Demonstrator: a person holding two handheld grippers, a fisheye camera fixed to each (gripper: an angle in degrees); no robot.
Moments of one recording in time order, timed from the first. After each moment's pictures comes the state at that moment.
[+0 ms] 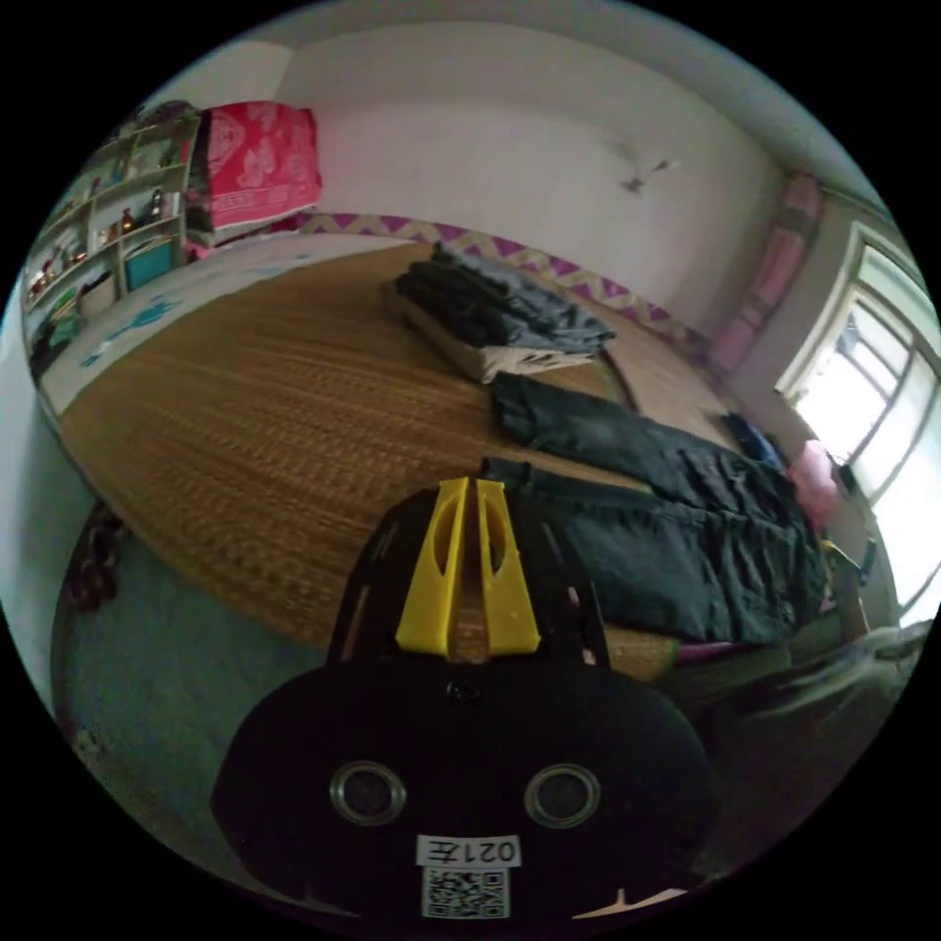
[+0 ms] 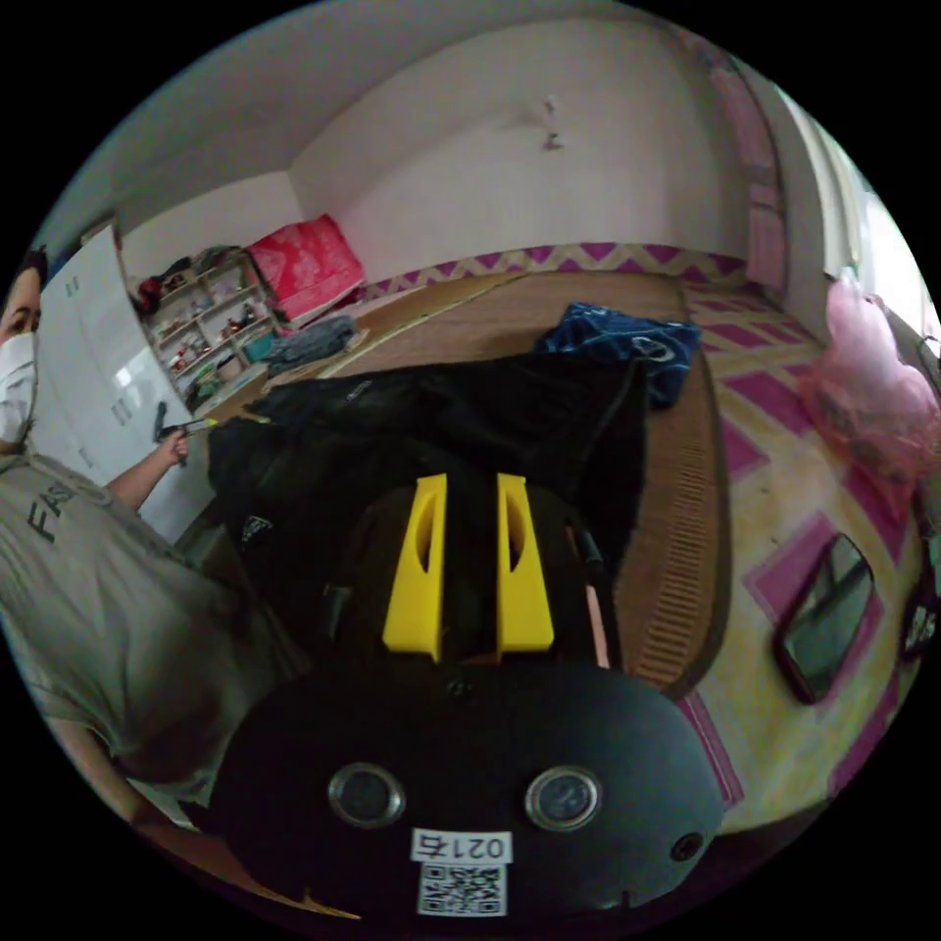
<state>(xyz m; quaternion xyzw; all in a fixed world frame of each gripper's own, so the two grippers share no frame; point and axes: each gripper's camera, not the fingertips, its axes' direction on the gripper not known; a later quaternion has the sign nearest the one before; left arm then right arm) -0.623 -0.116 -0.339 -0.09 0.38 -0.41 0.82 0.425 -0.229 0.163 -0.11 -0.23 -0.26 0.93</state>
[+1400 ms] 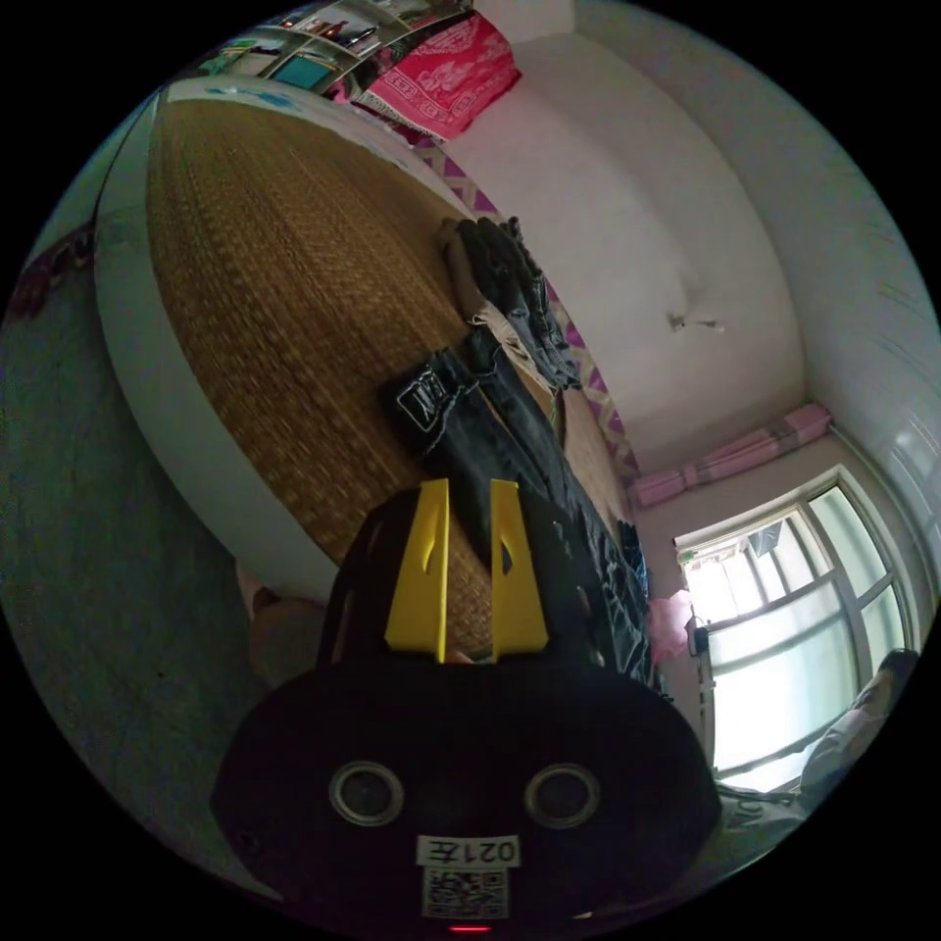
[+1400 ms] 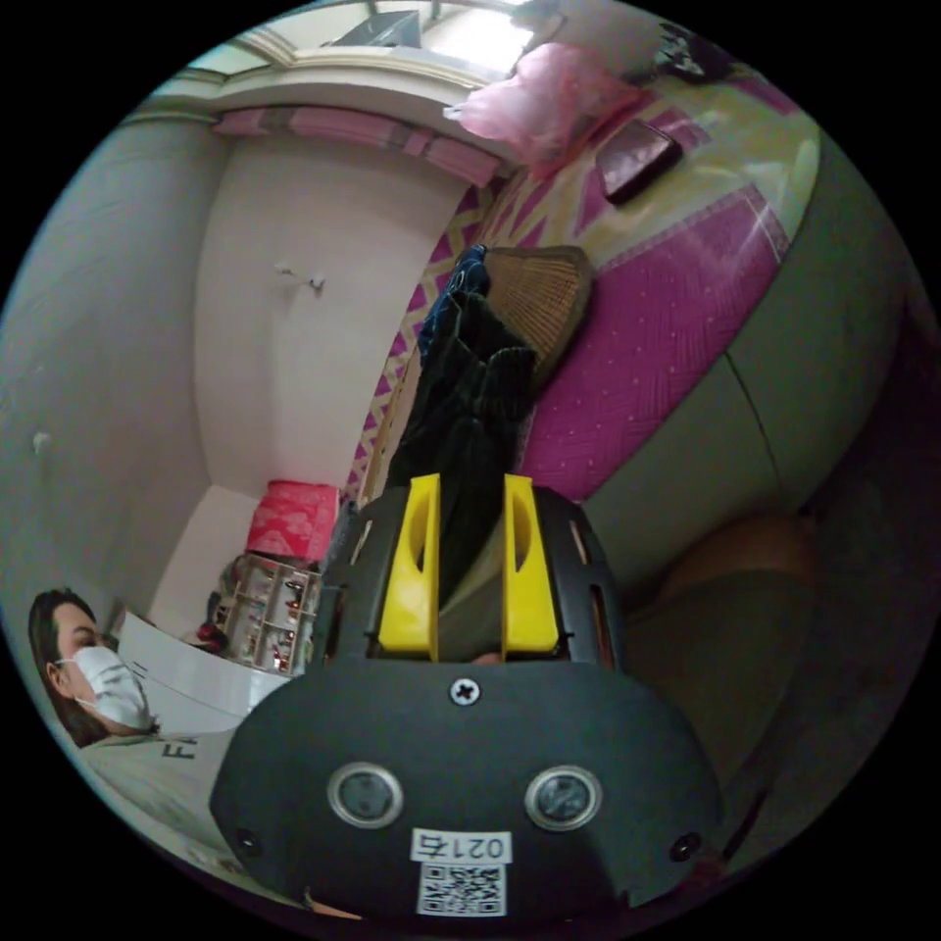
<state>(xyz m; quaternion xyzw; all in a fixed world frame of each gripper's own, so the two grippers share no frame) -0.681 -0.042 -0.354 -0.12 0.44 -0.66 0.60 0.629 -0.070 0.148 -0.09 -0.30 0.23 0.92</state>
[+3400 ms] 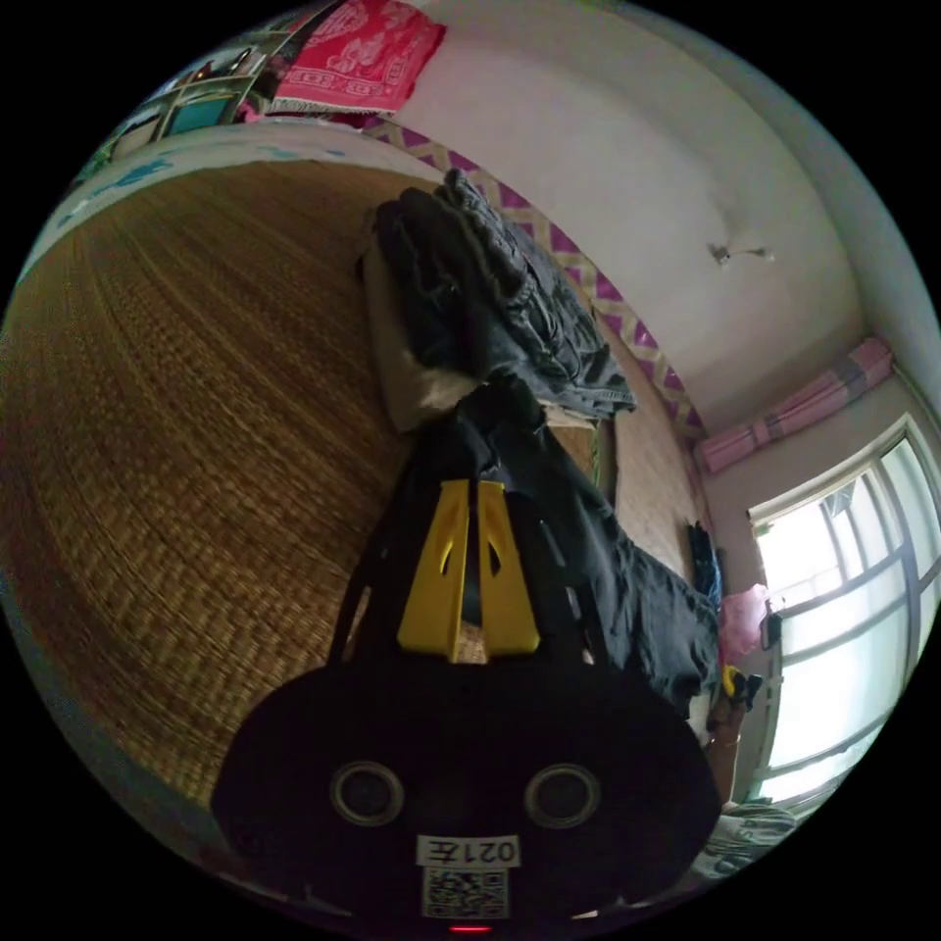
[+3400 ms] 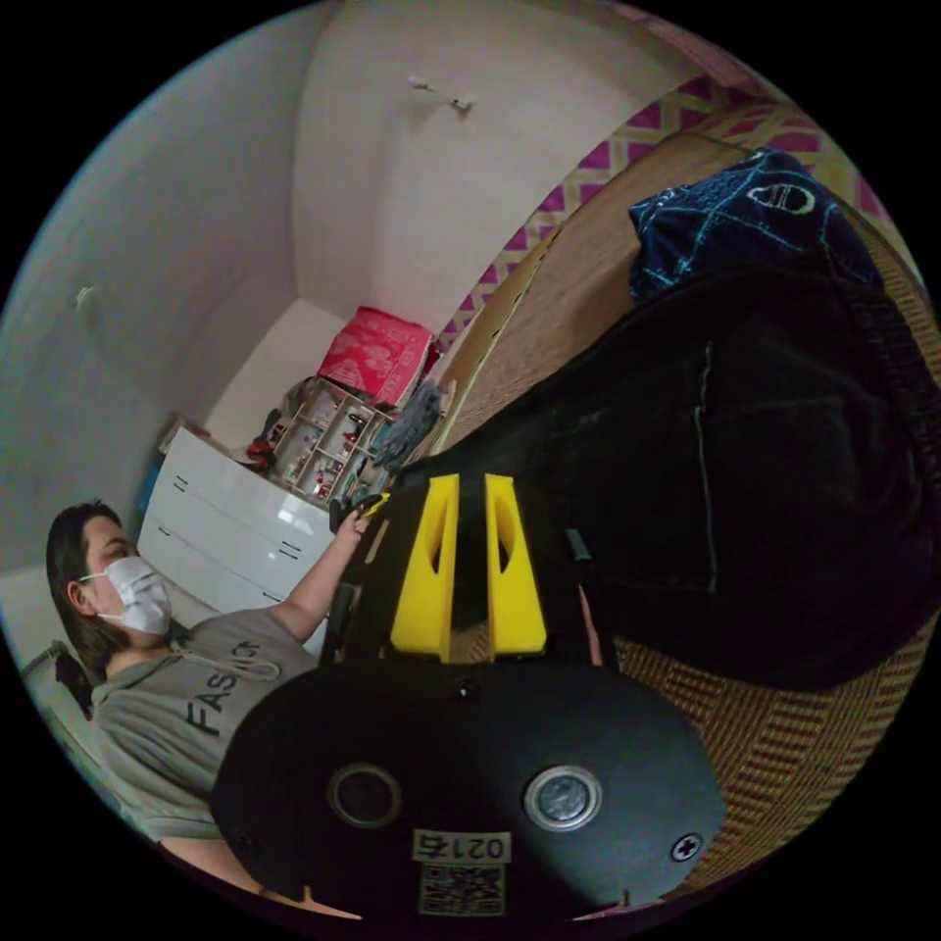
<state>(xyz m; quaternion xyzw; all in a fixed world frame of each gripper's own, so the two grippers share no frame) -0.577 -0.208 0.022 -0.18 0.42 -0.57 0.68 0.376 -0.280 0.431 -0.22 -0.47 -0.02 0.86</state>
